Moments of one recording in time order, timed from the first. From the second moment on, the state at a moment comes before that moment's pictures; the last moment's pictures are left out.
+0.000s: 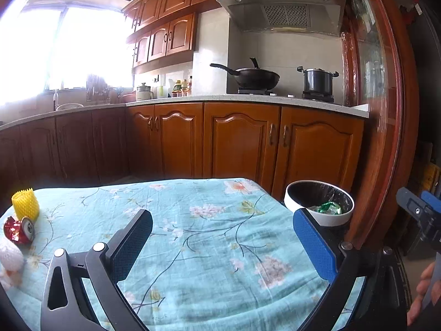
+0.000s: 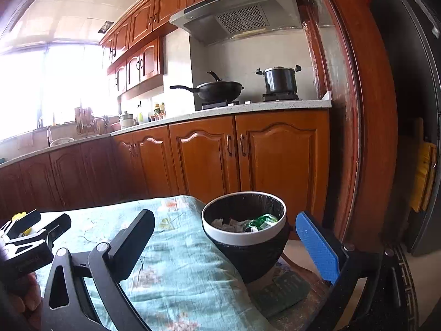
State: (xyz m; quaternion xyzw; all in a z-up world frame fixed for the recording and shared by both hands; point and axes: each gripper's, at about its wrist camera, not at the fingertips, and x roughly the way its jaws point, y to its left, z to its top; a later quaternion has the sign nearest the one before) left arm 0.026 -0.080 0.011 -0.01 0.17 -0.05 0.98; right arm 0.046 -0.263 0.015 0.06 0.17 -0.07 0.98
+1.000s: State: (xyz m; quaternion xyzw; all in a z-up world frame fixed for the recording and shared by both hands) left arm 0.039 -0.073 0.001 0.03 0.18 -0.05 0.98; right arm 0.031 -0.258 -0.008 0.06 0.18 -0.08 0.98
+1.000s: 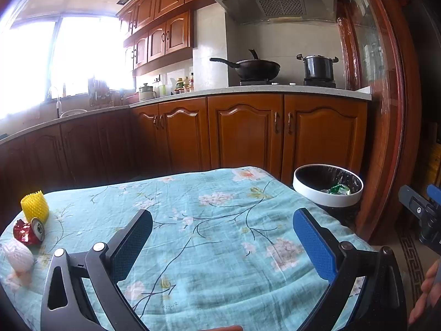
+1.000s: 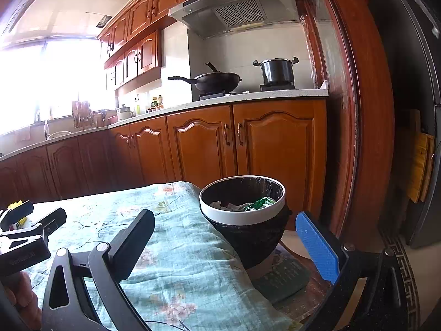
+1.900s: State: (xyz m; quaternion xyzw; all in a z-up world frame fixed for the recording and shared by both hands) left arm 0.045 -0.067 0.000 0.03 0.18 -0.05 0.98; right arm 0.031 -0.252 -0.001 0.05 0.17 -0.07 0.98
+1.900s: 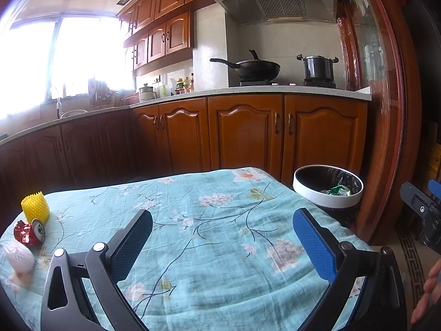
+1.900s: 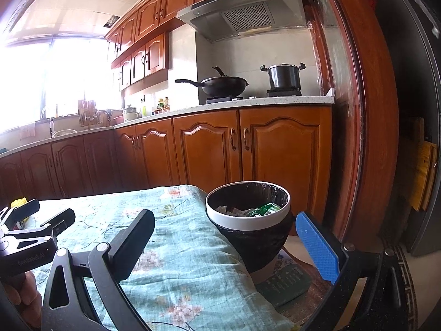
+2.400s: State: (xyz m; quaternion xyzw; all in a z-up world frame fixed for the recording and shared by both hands) left arm 0.046 -0.064 -0.002 0.03 0.18 -0.06 0.98; right arm 0.030 -0.253 -0.002 0.05 0.17 -0.07 0.98
